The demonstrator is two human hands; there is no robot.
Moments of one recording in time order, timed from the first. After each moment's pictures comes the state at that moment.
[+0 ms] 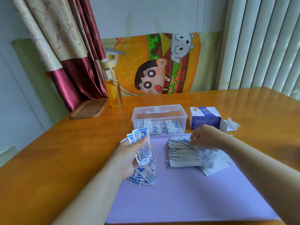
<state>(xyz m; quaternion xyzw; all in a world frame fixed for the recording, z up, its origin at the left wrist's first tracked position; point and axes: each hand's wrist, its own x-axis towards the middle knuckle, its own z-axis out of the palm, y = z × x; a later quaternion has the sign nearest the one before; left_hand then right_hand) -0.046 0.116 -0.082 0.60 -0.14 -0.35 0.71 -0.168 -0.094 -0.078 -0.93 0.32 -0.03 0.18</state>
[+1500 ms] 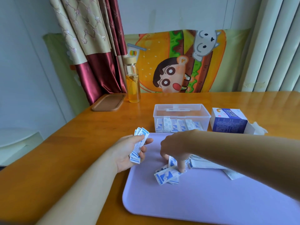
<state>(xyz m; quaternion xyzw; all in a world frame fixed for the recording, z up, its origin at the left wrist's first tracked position) -0.007 0.162 -0.075 0.58 -0.06 -0.39 0.71 -0.077 0.025 -0.048 -0.94 -0.07 0.28 -0.19</state>
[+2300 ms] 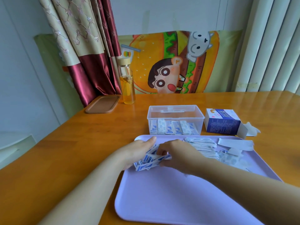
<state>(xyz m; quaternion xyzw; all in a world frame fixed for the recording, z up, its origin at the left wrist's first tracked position) 0.005 0.132 -0.092 0.81 -0.26 -0.37 0.37 -0.113 0.008 -0.094 -0.99 0.06 -0.08 0.13</state>
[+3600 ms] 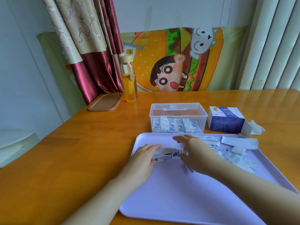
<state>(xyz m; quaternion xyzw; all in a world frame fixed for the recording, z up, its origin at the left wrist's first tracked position) -0.022 0.146 -0.128 0.83 -0.50 -0.02 0.25 -0.131 -0.009 -0.102 -0.96 0.18 -0.11 0.18</state>
